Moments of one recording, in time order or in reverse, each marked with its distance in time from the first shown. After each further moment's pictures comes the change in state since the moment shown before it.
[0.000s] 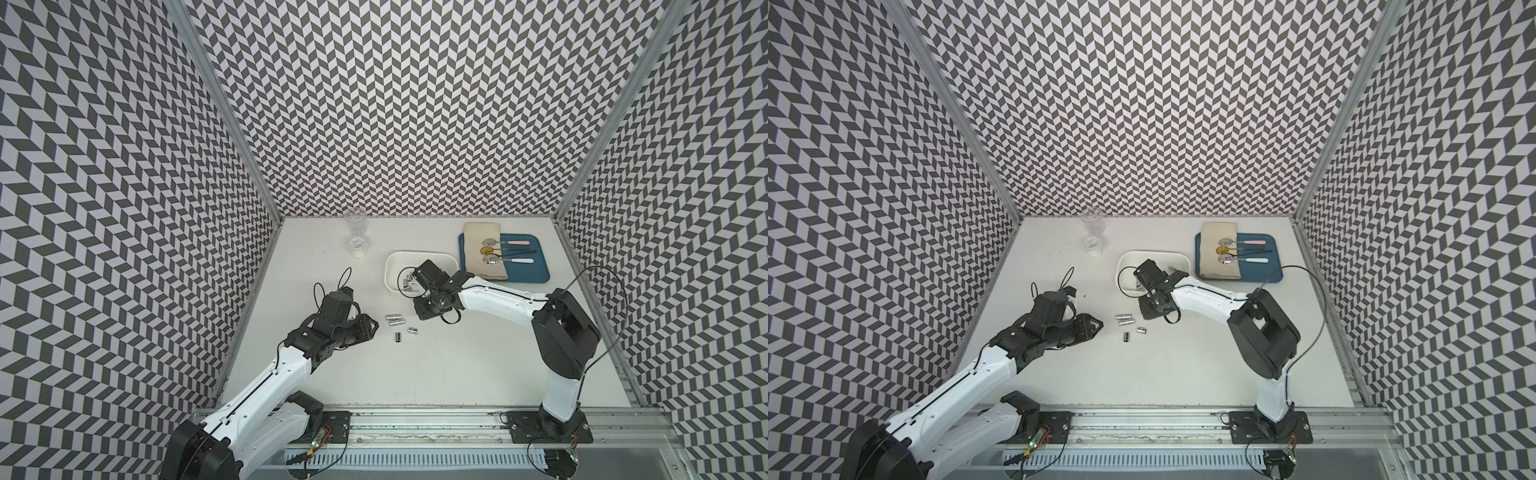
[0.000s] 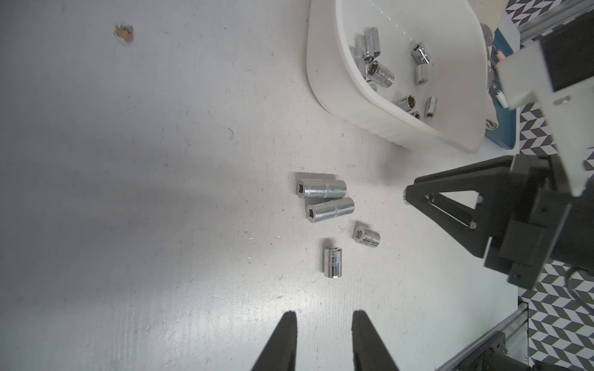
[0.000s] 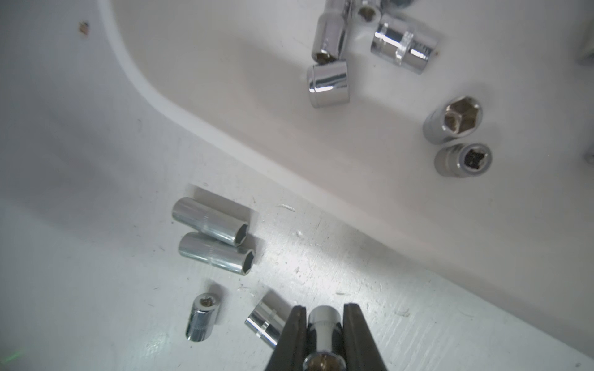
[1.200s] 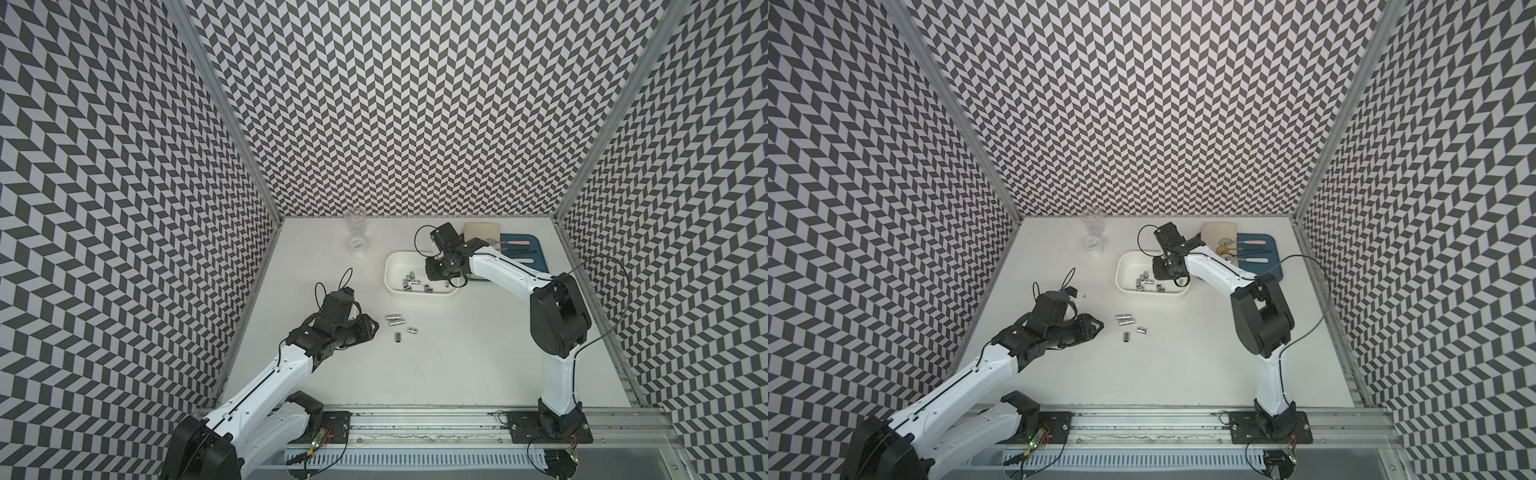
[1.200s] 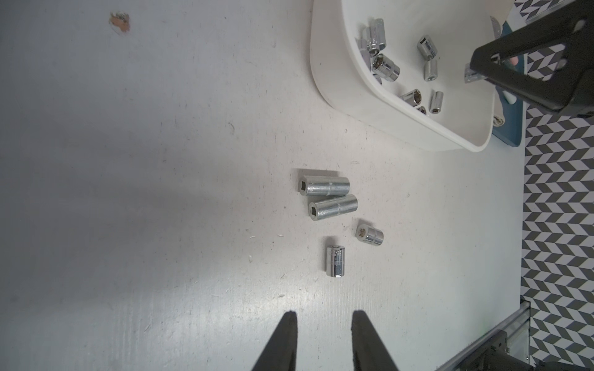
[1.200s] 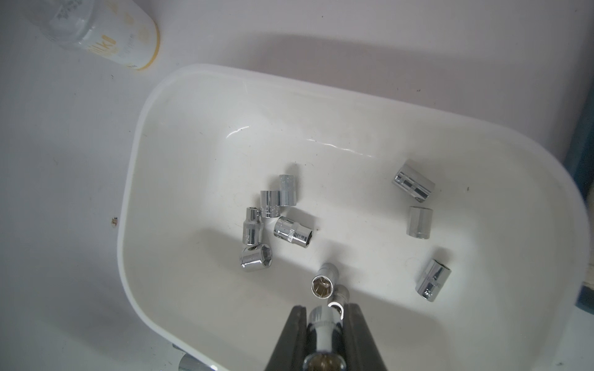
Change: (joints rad) left arm 0.000 0.021 0.002 0.000 0.006 0.000; right arm -0.214 0.161 0.297 -0.057 -0.056 -0.016
